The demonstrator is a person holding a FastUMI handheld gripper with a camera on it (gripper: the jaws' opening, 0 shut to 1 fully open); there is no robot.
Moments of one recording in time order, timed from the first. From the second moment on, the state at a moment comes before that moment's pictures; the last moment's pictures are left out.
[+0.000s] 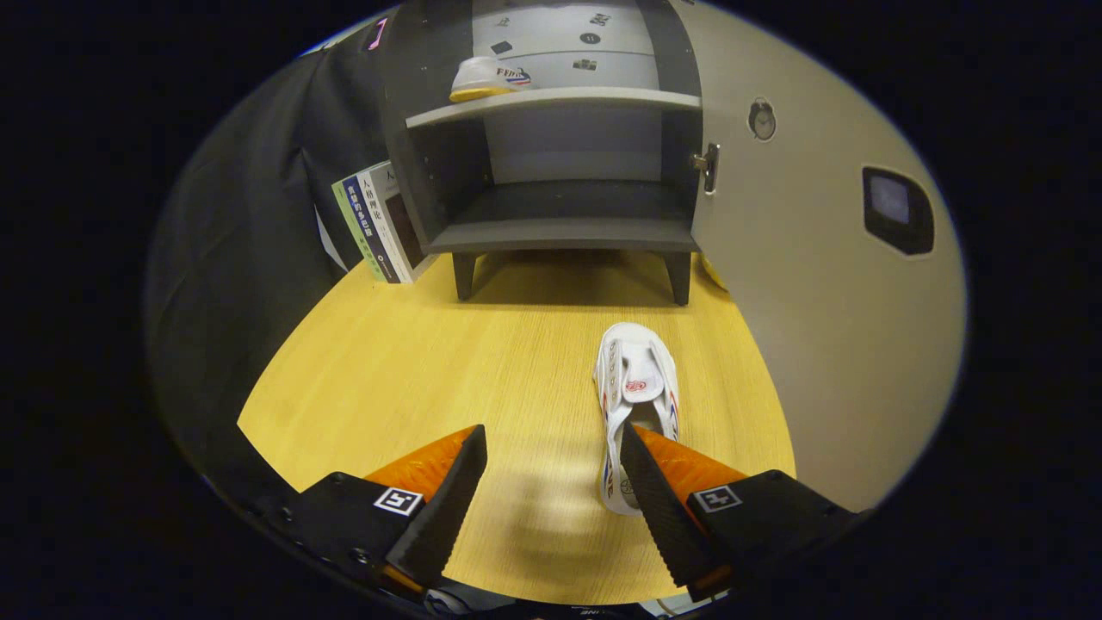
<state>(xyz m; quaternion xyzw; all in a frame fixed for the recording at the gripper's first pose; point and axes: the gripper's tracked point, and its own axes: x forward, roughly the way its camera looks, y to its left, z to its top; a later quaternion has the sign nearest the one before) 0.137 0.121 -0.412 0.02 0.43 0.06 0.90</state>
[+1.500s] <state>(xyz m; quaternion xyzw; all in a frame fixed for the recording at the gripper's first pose) 0.219 0.092 -0.507 -0.05 0.46 0.05 0.89</state>
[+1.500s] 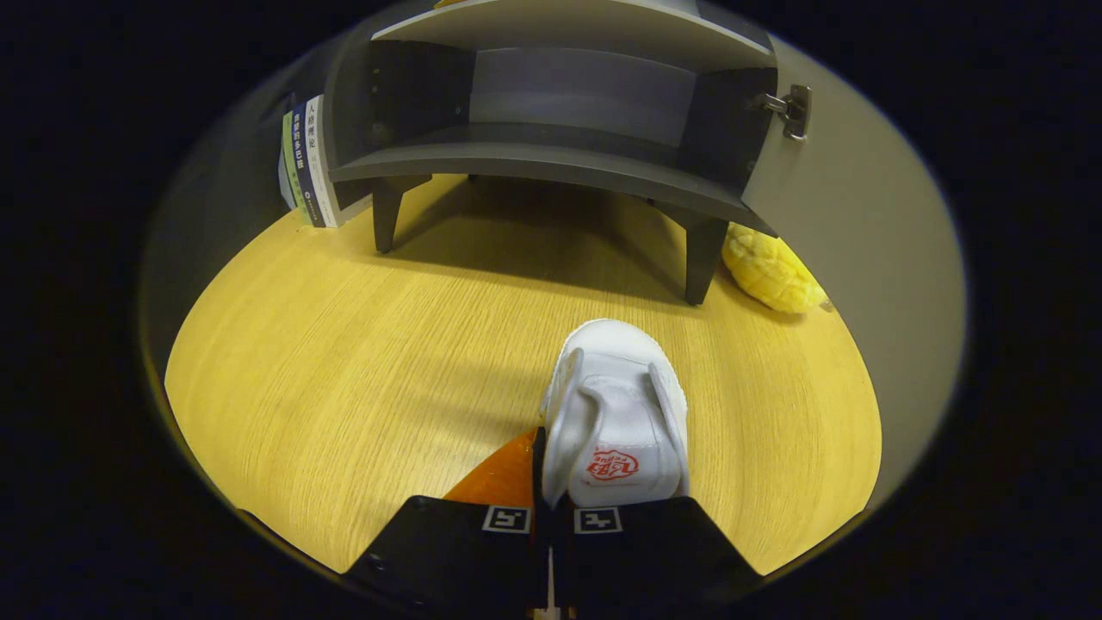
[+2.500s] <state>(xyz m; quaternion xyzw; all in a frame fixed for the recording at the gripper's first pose) 0.187 0.144 -0.317 -0.06 0.32 0.10 0.94</state>
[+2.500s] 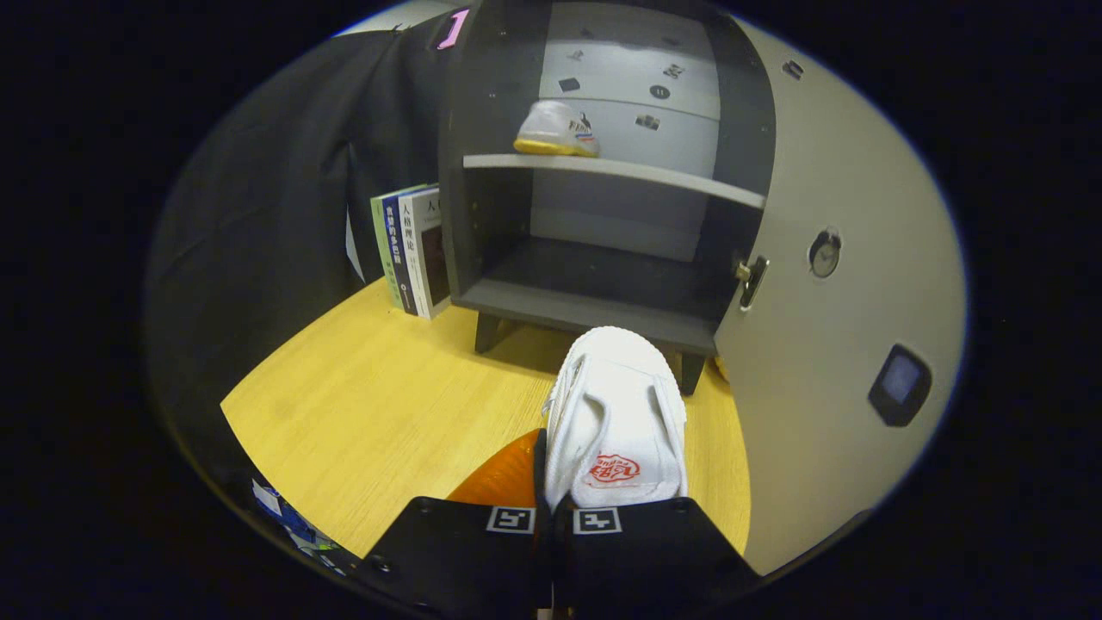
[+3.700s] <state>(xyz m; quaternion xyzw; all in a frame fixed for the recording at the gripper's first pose) 0.404 0.121 -0.043 -0.05 0.13 0.05 0.99</state>
